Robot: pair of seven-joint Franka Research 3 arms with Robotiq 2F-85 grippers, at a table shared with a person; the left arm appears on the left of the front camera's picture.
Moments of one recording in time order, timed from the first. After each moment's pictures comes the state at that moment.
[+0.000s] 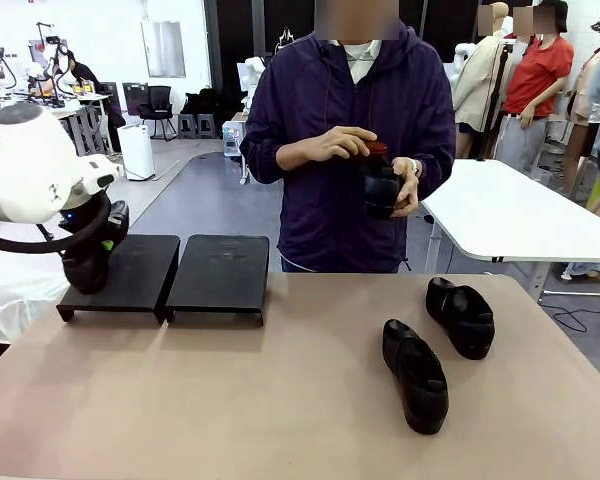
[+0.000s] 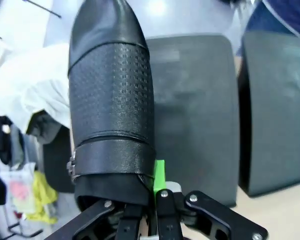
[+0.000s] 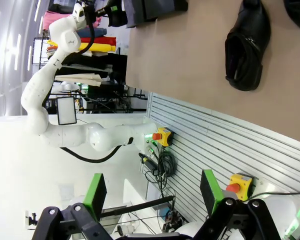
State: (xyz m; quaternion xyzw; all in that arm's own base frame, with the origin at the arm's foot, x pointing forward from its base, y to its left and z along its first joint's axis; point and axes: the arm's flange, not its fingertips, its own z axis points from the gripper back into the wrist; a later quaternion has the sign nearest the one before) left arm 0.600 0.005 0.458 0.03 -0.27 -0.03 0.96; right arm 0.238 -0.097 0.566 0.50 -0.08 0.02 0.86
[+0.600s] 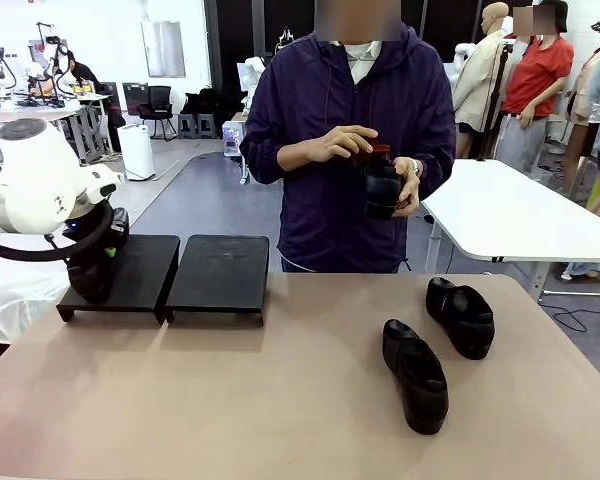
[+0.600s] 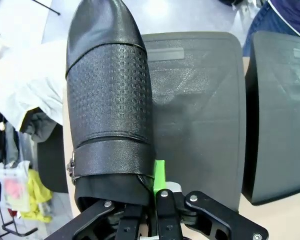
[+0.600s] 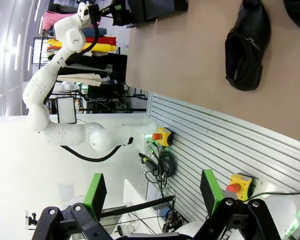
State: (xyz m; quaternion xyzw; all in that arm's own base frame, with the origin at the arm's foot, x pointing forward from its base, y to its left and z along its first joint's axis) left arm 0.605 0.005 0.439 0.02 -0.27 -0.02 0.96; right arm 0.238 -0.097 0.566 0.50 -0.08 0.02 0.86
